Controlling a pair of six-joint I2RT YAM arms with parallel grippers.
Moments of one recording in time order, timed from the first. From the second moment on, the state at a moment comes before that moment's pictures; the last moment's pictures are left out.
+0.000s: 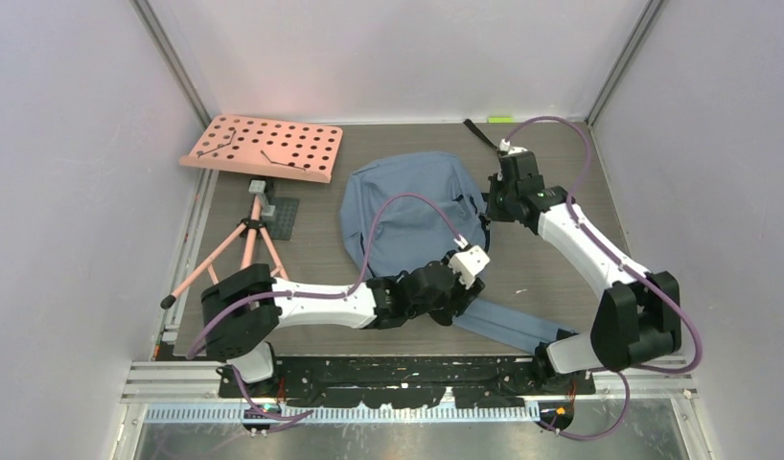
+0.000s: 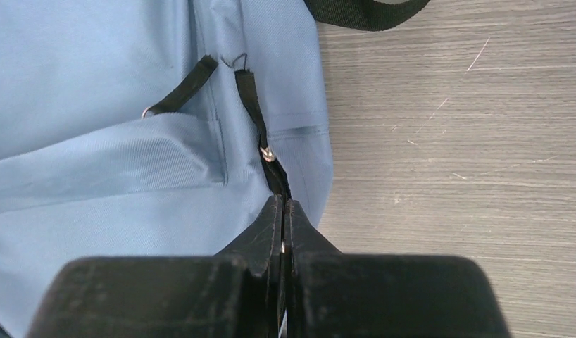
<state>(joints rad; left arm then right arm) -1.27 1.66 0.96 0.27 -0.24 -0.14 0.28 1.43 1.09 -0.50 0.10 0.31</state>
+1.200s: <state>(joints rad) -1.19 1.79 0.95 0.41 -0.19 -0.22 0.28 1.46 1.05 -0.49 0.08 0.31</state>
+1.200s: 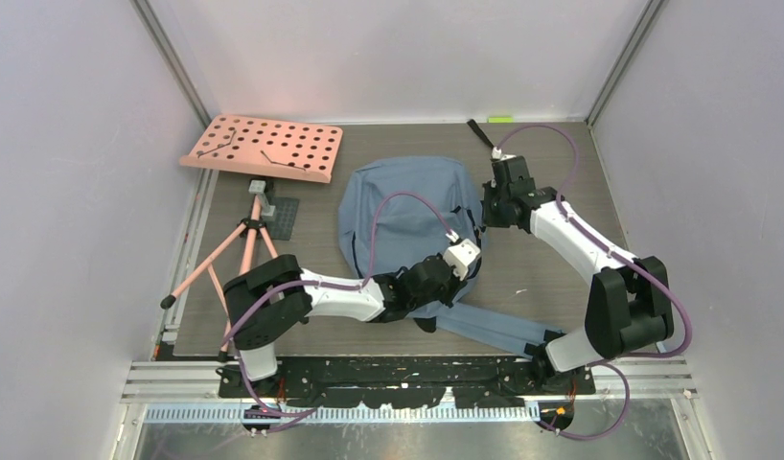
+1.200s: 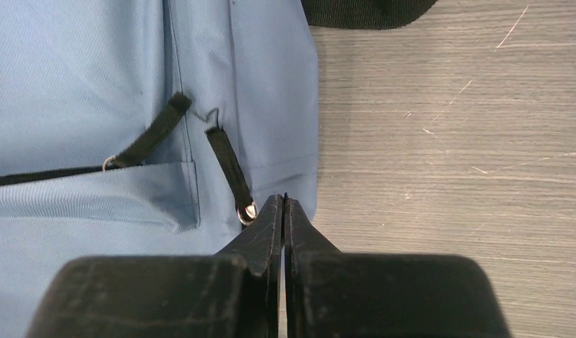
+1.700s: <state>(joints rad) -1.22 1.76 0.90 0.43 -0.19 -0.21 0.29 1.60 1.10 -0.46 0.07 0.31</state>
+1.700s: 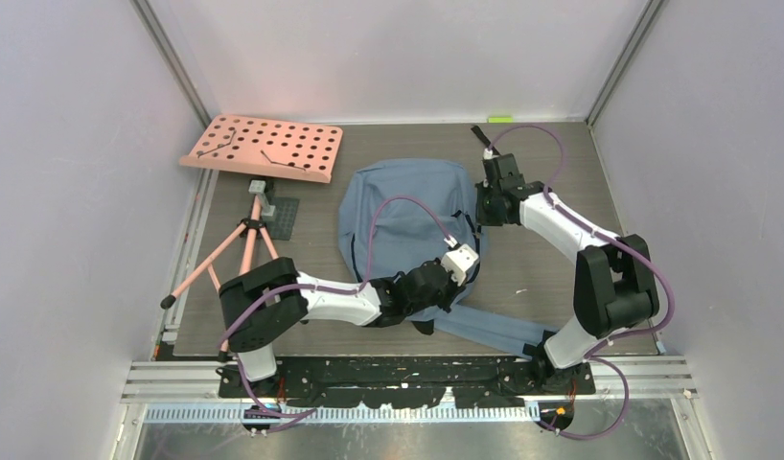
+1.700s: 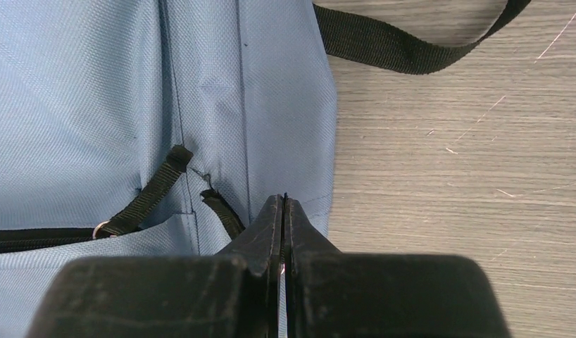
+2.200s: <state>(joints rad) -1.18 1.62 1.02 0.05 -0.13 -0.24 0.27 1.39 1.15 -0.49 -0.01 0.34</state>
